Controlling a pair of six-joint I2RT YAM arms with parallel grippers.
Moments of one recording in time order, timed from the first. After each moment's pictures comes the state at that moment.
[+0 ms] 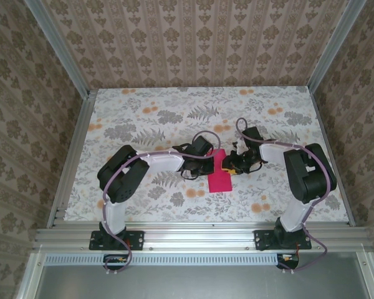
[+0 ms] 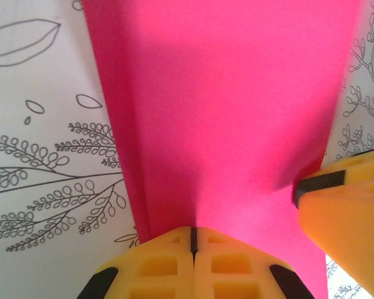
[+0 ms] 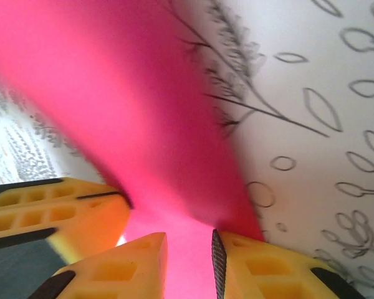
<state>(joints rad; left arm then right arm) -0.91 1.95 1.17 -0.25 0.20 -0.87 0.22 1.76 0.87 -0.39 -0.62 0.51</state>
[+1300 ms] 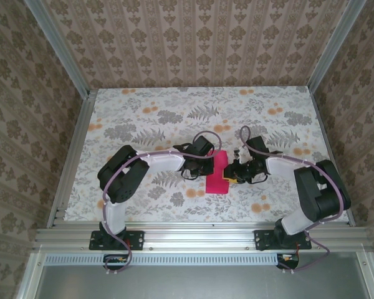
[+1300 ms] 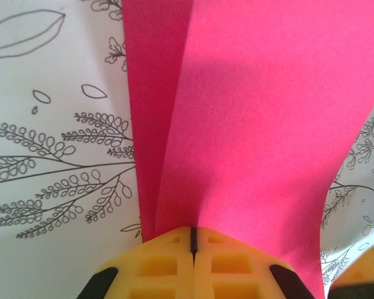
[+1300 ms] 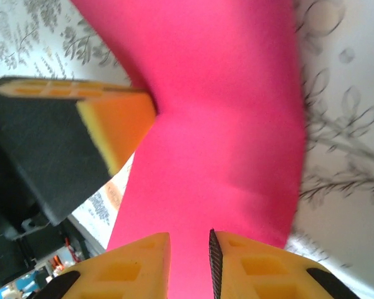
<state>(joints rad) -0.92 1.95 1.19 -0.30 0.19 -0.85 0.26 1.54 0.66 -0.32 -0.71 0.54</state>
